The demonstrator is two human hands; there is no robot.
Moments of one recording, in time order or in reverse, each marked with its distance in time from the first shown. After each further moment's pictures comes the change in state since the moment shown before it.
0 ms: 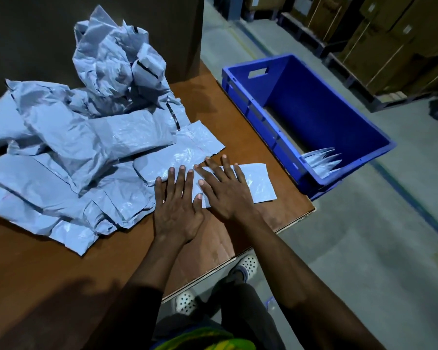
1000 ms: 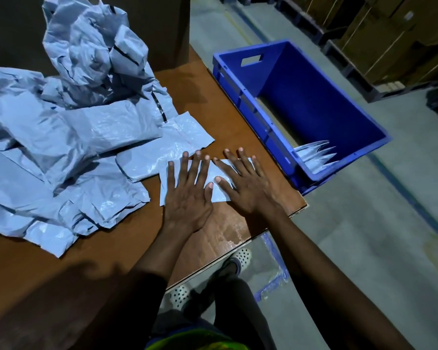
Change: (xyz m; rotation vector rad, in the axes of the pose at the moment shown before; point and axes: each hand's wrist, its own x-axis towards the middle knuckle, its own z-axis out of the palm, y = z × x) left_hand 0.029 0.042 0.010 0.019 -0.014 0.136; right_hand -0.017 0.067 -0.025 -0.045 -0.107 0.050
